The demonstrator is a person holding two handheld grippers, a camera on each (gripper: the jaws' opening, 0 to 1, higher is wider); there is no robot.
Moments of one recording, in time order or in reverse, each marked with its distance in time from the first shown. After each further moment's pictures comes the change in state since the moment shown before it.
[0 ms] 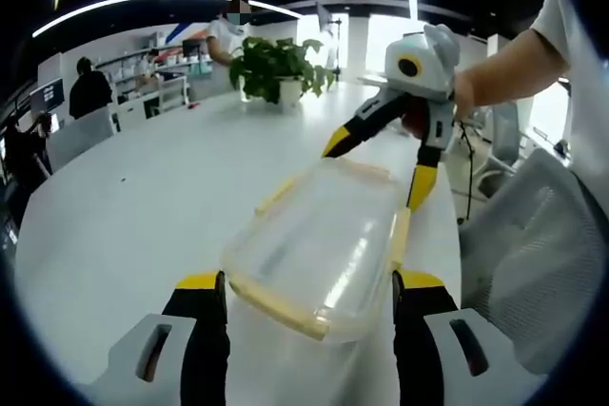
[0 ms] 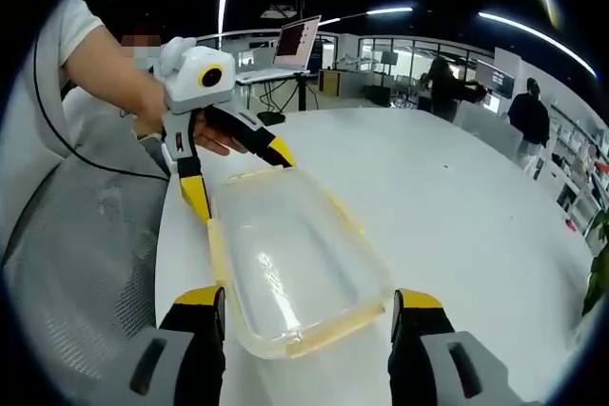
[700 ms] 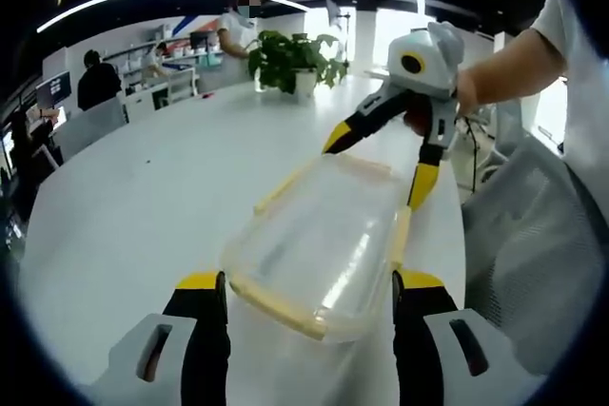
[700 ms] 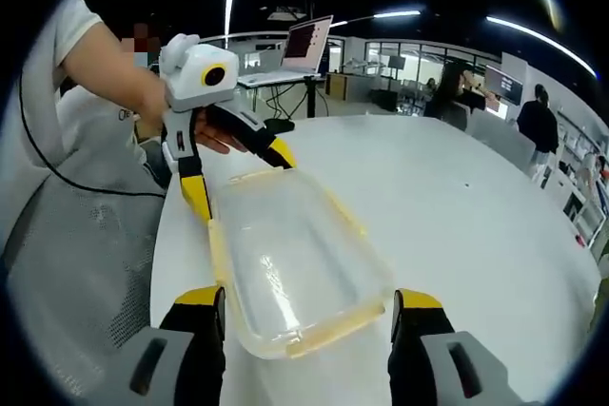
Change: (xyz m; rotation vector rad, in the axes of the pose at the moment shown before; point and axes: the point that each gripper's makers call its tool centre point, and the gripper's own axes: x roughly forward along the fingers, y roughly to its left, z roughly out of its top) left arm -0.048 0.037 -0.029 -0.017 0.035 0.027; right arm 0.051 0.018 0.040 -0.019 -0.012 0.022
